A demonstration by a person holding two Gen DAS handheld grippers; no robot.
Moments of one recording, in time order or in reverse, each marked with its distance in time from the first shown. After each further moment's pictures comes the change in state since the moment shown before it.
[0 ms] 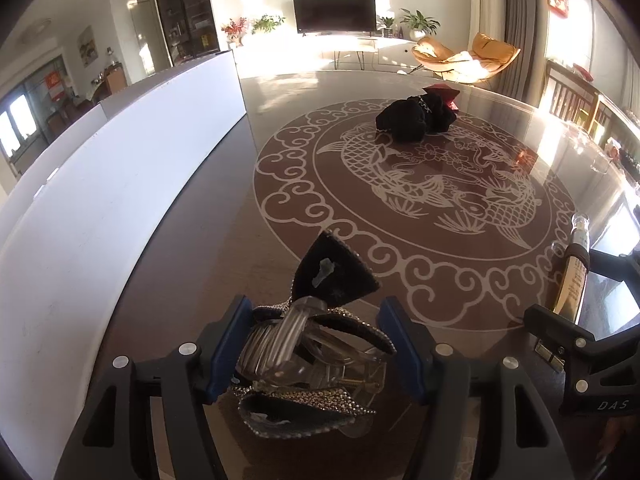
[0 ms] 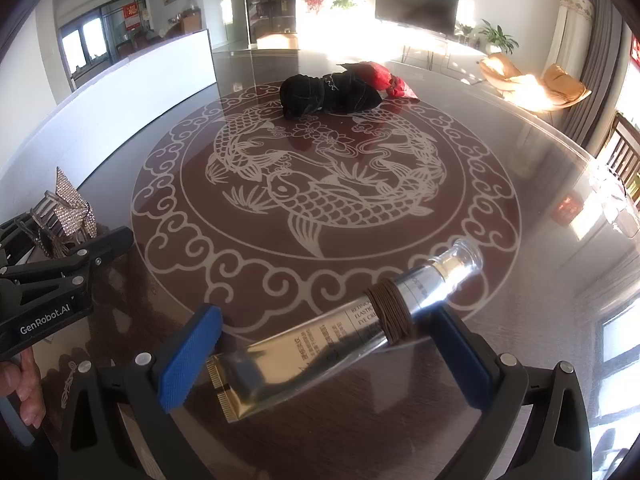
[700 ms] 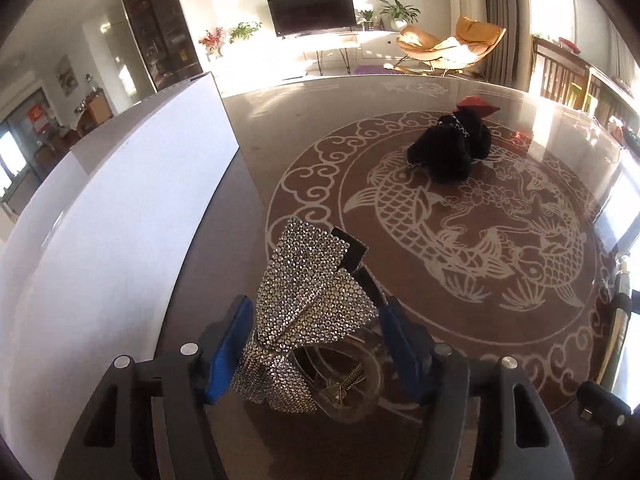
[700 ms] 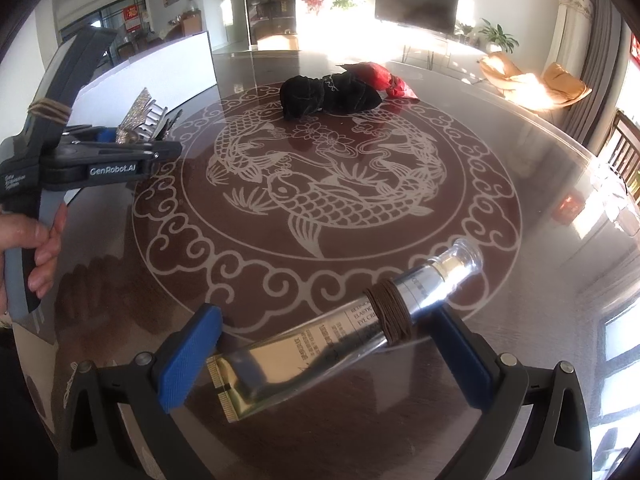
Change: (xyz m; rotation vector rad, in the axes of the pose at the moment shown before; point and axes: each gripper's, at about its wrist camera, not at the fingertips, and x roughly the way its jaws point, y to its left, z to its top) left arm 0.037 0.016 0.052 0.100 0.003 0.012; right arm -0.001 -0.001 -0.001 0.007 -0.003 0.009
